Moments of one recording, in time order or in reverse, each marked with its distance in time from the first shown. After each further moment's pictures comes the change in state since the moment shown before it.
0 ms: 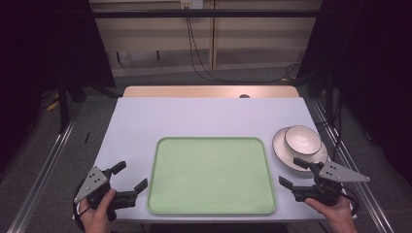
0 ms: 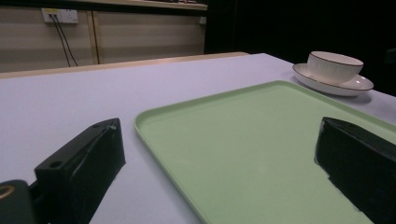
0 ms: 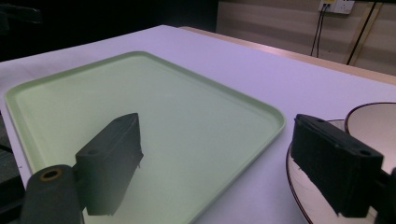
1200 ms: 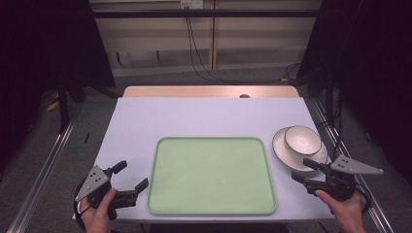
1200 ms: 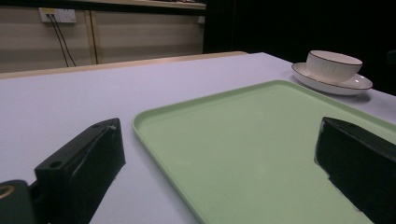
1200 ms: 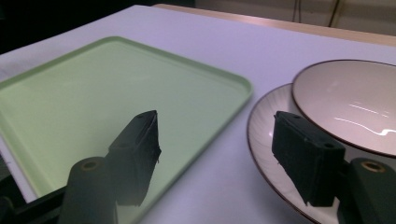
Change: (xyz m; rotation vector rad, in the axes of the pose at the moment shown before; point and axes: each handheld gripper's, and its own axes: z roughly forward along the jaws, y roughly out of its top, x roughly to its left) left arm 0.000 0.001 0.003 -0.002 -0.012 -0.002; right arm -0.025 0.006 -0.020 0.114 -0.086 0.111
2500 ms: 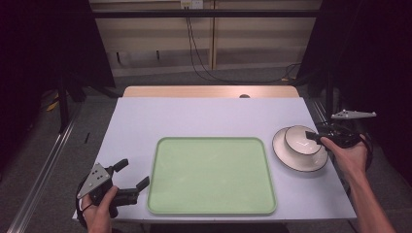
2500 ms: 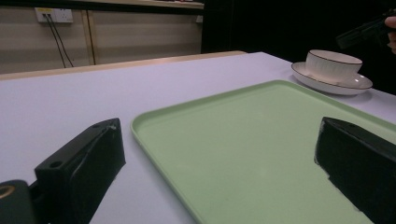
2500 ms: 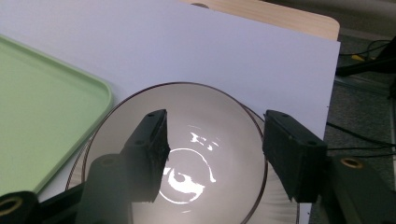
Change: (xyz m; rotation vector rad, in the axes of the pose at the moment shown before) left arm 0.003 0.001 0.005 0.004 -0.012 0.007; right arm -0.114 0.062 0.048 0.243 -0.219 0.030
